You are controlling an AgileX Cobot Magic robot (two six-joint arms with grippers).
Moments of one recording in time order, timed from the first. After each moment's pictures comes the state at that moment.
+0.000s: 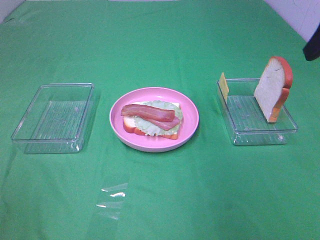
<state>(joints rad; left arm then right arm) 0.04 0.00 -0.52 -0.12 1.09 0.14 -0.03 1.36 -1.23 0.22 1.10 -0.17</state>
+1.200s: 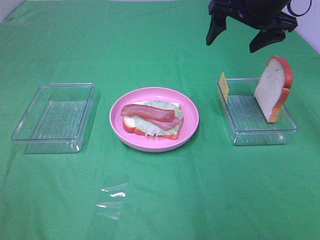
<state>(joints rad) 0.04 0.00 -0.52 -0.12 1.09 0.14 0.22 1.93 -1.67 0.14 0.87 0.13</state>
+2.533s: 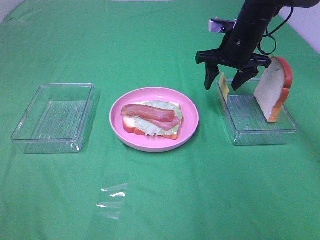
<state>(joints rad) 0.04 0.00 -0.52 -0.12 1.09 0.14 0.22 2.27 -1.88 0.10 1.05 0.07</state>
